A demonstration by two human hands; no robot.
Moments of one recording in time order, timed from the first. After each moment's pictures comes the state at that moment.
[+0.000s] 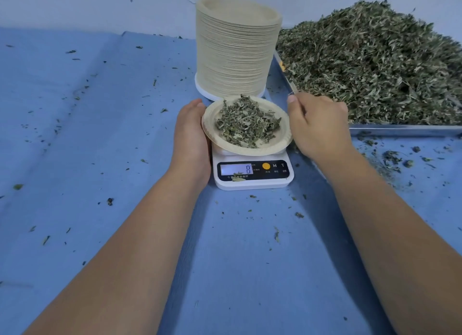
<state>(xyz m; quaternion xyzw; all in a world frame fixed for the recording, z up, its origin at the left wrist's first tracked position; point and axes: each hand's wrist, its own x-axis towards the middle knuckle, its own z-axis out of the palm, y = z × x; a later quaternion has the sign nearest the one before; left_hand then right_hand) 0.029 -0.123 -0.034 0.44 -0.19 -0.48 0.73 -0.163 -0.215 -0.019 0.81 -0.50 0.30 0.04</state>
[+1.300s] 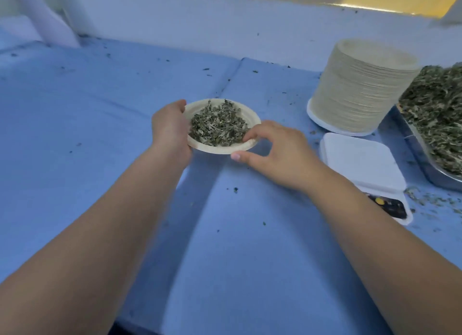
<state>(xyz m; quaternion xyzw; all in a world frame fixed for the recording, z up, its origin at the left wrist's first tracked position) 0.214 0.000 0.004 0.56 0.00 -0.27 0.79 0.036 -0.106 -0.013 0.93 -0.21 0.23 -0.20</state>
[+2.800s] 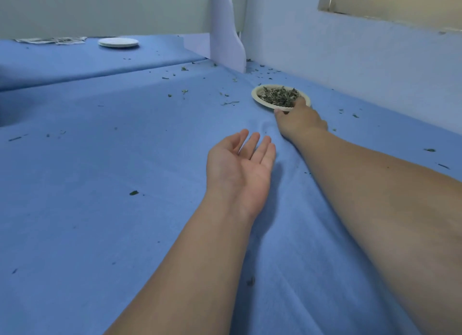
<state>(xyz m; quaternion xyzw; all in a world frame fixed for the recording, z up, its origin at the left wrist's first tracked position) 0.537 0.073 -0.047 0.19 0.11 -0.26 0.94 0.648 -0.126 -0.054 0.93 -0.31 0.13 -0.15</state>
